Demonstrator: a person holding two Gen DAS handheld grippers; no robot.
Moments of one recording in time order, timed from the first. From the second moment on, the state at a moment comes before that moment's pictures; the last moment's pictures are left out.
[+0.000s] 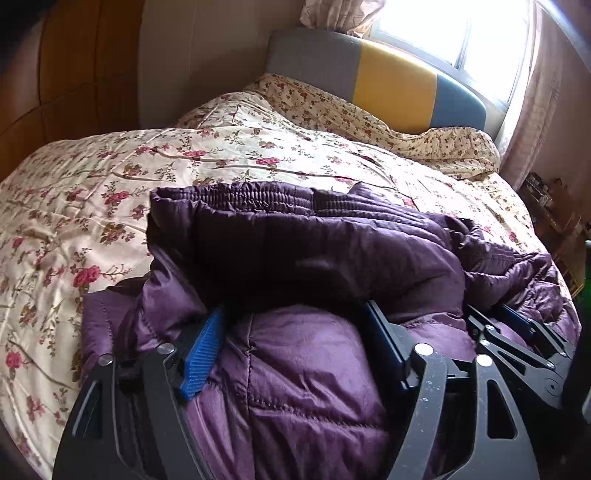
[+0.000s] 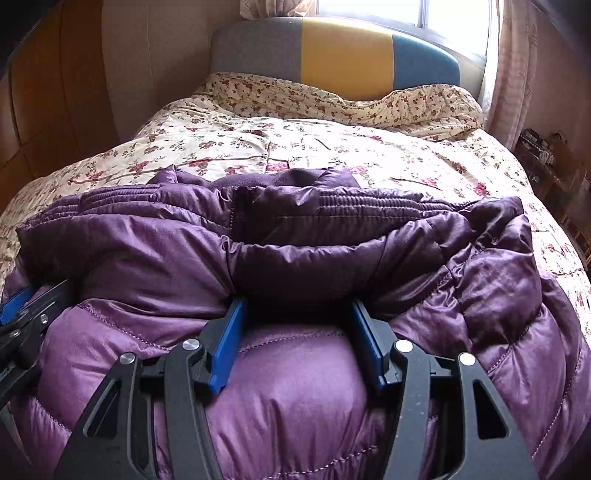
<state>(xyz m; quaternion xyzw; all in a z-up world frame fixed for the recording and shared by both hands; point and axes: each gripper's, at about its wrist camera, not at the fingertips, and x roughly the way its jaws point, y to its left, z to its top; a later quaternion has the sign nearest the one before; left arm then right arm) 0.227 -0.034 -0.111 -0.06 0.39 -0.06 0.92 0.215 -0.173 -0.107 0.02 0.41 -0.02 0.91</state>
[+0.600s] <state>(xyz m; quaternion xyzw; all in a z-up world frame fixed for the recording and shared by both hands) 0.145 0.078 -0.099 -0.17 0.39 -0.02 0.91 0.144 -0.188 -0.062 0.05 0.37 0.00 0.93</state>
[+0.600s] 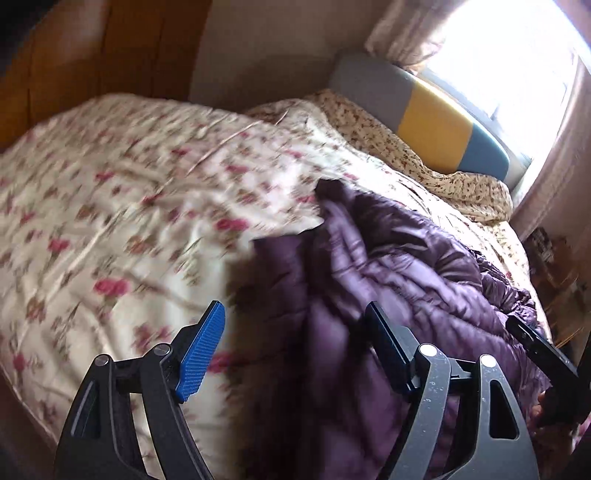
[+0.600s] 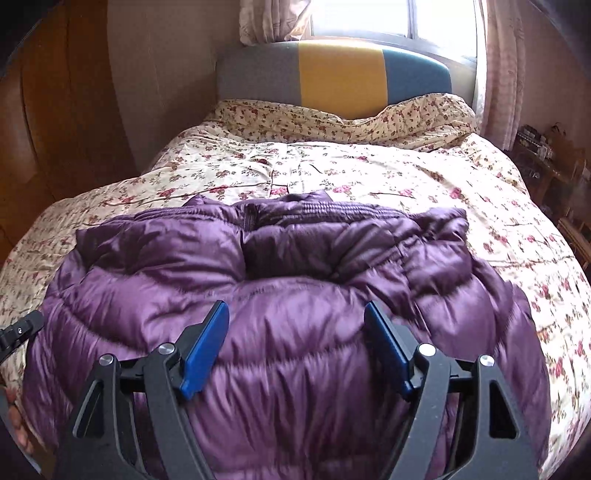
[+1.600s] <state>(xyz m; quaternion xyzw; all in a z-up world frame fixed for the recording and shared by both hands) 0.116 0.059 -0.115 -0.20 0.42 -0.09 0.88 0.115 -0.146 -0.099 0.03 0.40 0.07 0.91</state>
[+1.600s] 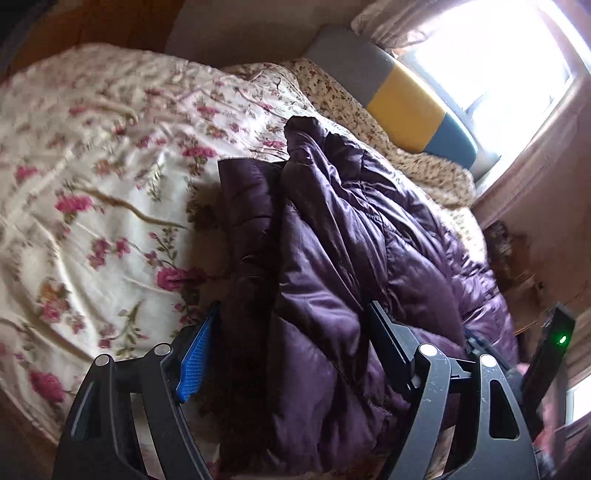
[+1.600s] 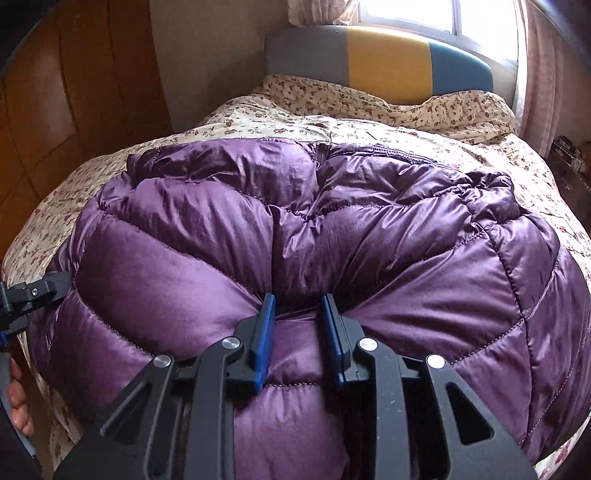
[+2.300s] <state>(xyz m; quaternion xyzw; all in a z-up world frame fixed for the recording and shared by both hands) 0.095 0.056 -0.095 -0.14 0.39 -0.08 0.91 0.113 -0.149 -0.101 0.03 0.40 0.07 0.92</state>
